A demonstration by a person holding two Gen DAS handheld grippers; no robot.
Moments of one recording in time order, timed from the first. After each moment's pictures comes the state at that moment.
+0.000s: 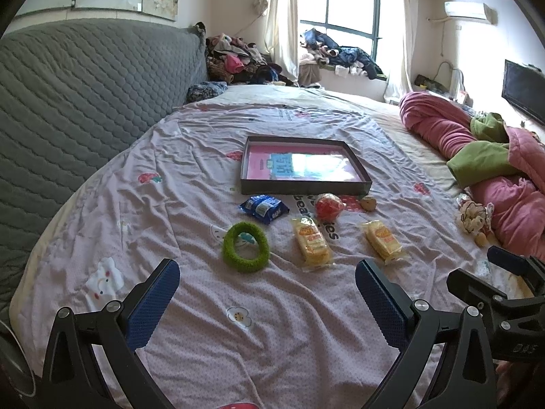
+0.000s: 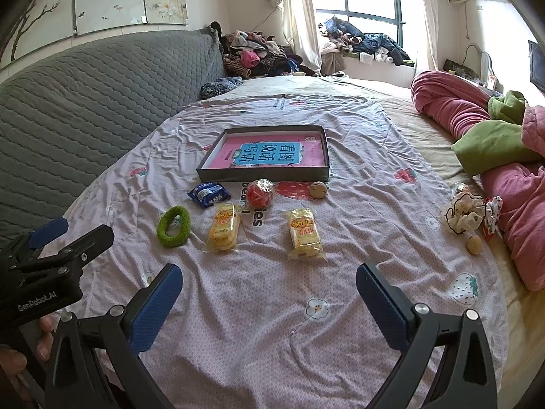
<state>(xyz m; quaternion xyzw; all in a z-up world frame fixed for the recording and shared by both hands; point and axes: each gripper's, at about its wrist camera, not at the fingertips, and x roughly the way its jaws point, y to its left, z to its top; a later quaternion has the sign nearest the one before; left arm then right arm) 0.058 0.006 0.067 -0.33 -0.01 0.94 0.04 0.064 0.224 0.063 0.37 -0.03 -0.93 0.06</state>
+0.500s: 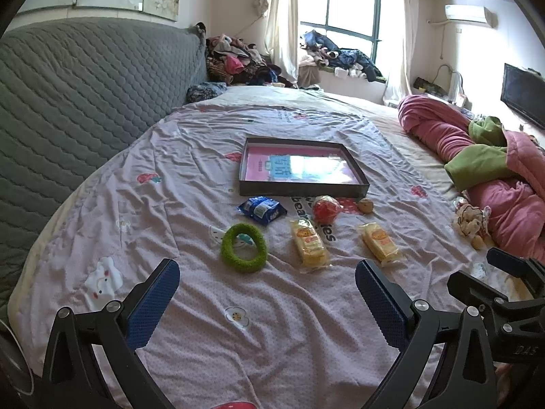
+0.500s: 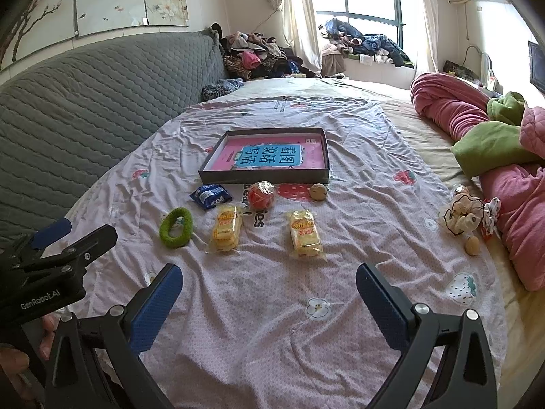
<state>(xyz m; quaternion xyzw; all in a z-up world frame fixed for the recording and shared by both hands) 0.062 0.004 0.071 -0.33 -0.02 0.94 0.05 0.068 0.224 0.069 0.36 -0.03 -0.93 0.06</state>
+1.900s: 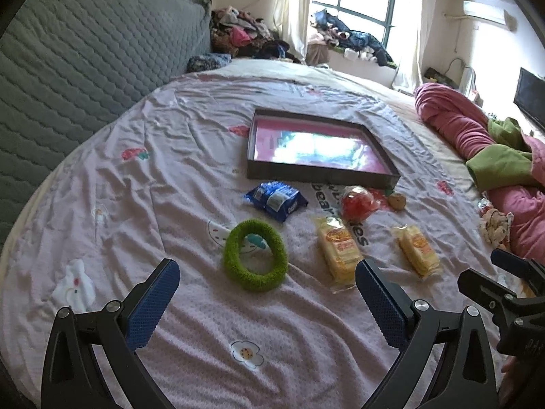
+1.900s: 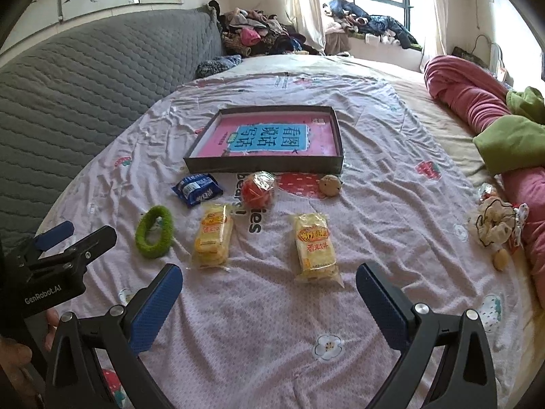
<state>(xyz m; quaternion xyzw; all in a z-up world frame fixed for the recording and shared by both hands) -0.028 -0.011 0.015 -0.38 -0.04 0.92 0.04 -0.015 0.219 0.027 0.41 -0.03 -0.91 0.06</state>
